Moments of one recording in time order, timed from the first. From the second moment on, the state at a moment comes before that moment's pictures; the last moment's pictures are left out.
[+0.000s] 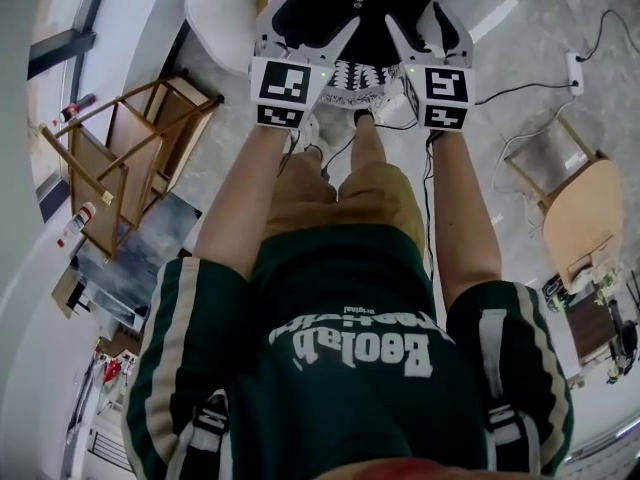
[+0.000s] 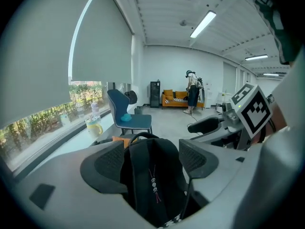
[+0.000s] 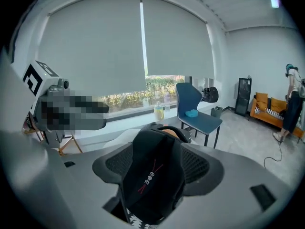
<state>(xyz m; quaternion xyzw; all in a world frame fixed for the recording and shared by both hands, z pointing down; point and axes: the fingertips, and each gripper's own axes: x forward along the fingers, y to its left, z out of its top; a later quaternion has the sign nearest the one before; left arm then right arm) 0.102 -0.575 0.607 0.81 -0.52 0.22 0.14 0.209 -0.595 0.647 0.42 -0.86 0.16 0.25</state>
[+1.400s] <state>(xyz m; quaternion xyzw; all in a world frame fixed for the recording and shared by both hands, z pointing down) 0.079 -0.249 0.227 0.87 -0.49 0.07 -0.01 0.183 -0.257 0.262 0.46 -0.88 0.00 0.12</state>
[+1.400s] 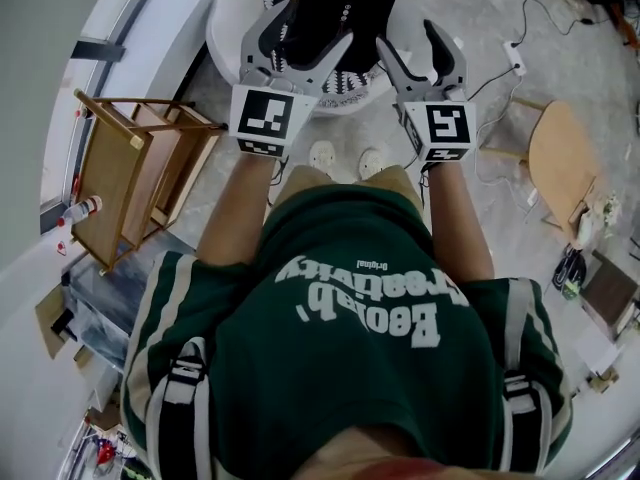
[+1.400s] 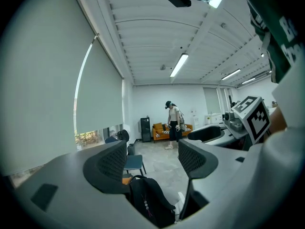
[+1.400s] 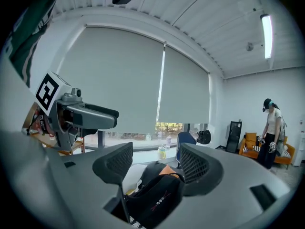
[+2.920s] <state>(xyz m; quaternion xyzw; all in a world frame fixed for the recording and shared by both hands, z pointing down) 0.227 -0.152 0.205 0.79 -0.60 0.09 -0.03 0.331 -0.166 0.213 0.37 -0.93 -0.07 0.06</state>
